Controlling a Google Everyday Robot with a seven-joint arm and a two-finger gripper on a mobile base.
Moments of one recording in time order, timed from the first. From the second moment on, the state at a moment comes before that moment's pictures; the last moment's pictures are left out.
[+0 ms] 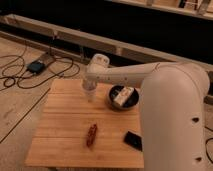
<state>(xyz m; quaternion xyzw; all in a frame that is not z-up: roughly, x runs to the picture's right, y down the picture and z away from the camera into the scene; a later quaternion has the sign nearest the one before) -0.083 -0.081 0.879 0.07 -0.09 -0.63 0.77</state>
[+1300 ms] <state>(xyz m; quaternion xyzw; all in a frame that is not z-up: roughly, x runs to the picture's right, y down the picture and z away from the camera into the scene) -0.076 -0.068 0.874 0.08 -0.07 -0.62 0.77</state>
